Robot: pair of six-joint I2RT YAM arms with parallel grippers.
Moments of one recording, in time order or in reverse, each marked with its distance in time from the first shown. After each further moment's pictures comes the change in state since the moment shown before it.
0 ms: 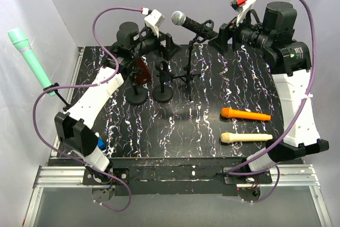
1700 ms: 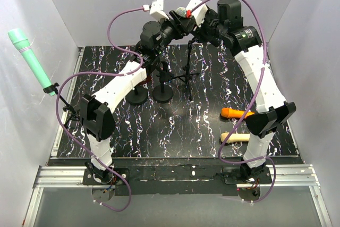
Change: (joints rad) left arm -0.118 0.299 0.188 0.422 -0.445 -0.715; right arm 0.134 0.361 0.147 0.079 0.314 -0.497
